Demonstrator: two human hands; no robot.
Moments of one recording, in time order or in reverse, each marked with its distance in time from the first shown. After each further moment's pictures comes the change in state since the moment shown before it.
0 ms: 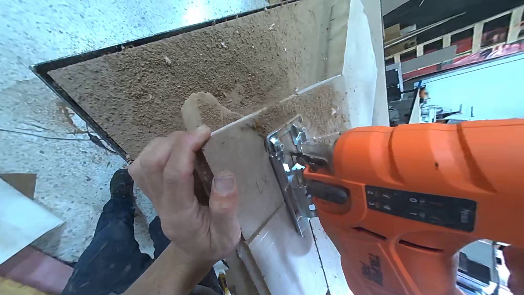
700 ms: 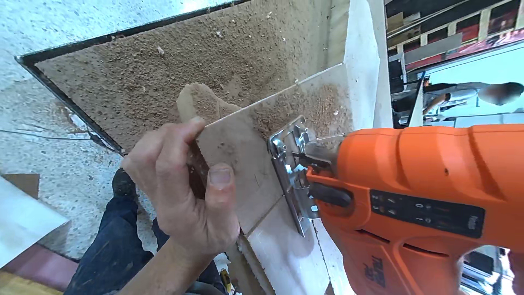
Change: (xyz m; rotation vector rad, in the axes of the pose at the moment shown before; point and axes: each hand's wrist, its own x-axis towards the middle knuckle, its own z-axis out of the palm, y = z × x) left_hand -0.001 -0.001 -0.001 0.023 -0.007 0.010; right_hand -0.016 0.012 0.000 0.013 0.004 -0.013
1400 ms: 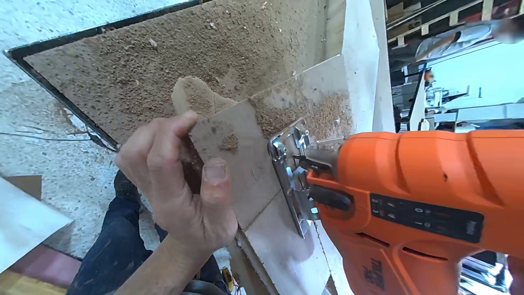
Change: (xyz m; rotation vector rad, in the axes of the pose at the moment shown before) left_hand -0.001 -0.001 -0.002 -0.021 -0.013 0.008; right_hand -0.013 -0.001 0.015 -0.057 0.067 -0.037
